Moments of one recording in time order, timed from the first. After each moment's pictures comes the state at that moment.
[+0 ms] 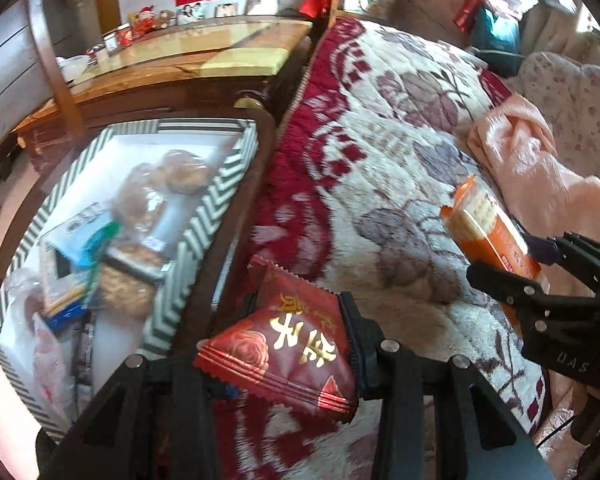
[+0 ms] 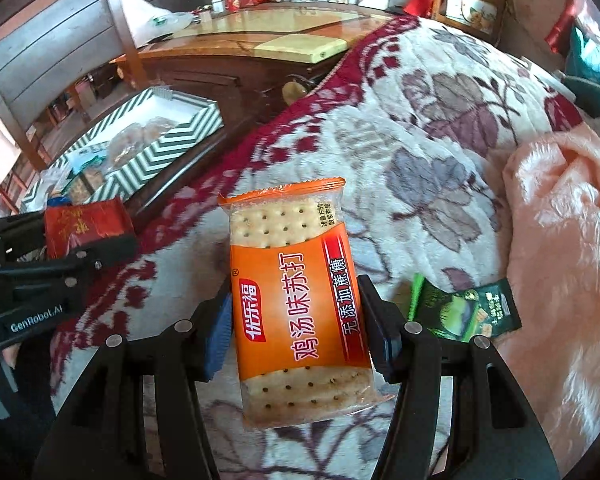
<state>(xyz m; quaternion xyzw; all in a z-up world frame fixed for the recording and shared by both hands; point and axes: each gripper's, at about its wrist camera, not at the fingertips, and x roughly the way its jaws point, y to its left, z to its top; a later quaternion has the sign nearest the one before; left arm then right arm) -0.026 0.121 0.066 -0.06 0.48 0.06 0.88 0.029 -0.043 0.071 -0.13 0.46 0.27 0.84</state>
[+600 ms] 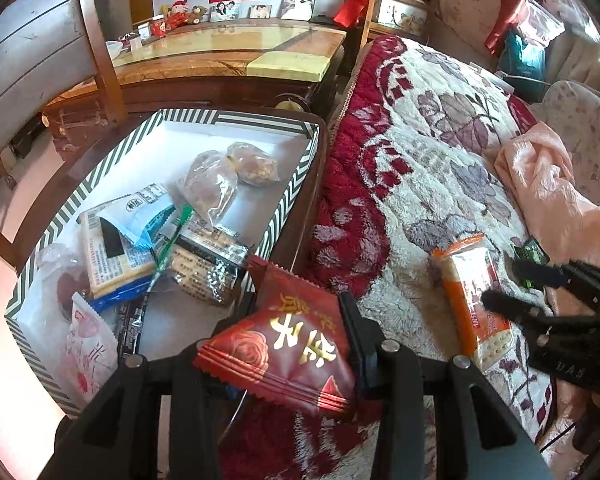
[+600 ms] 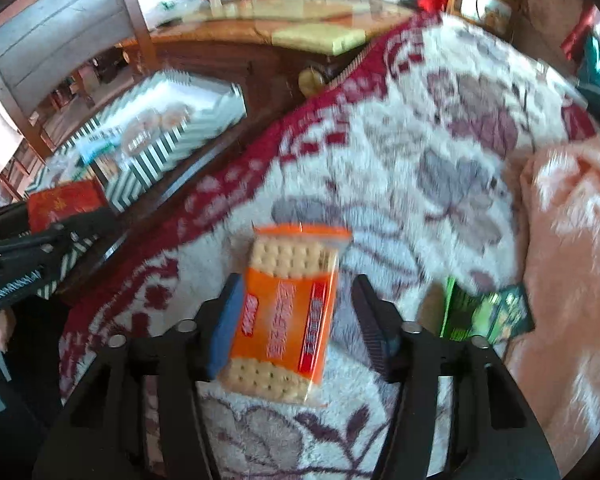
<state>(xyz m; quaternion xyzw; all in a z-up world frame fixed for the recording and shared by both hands) -0.045 0.161 0.068 -0.08 0.47 0.09 0.88 0.025 -0.018 0.064 -0.14 0.49 0.27 0.82</state>
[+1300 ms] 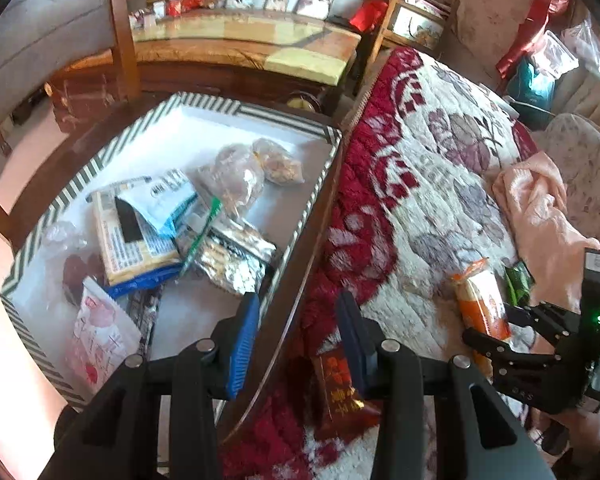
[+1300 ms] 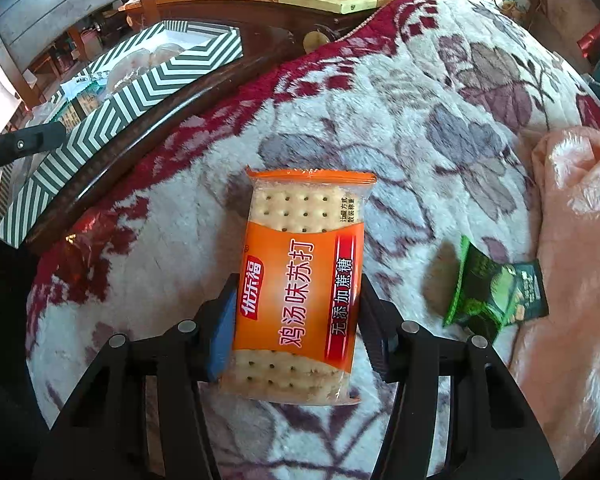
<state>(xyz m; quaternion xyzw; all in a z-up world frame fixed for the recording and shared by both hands) -0.054 0.189 0.075 -0.15 0.47 0.08 0.87 0.020 -0.030 0.031 -0.19 0.51 0.28 0.79</state>
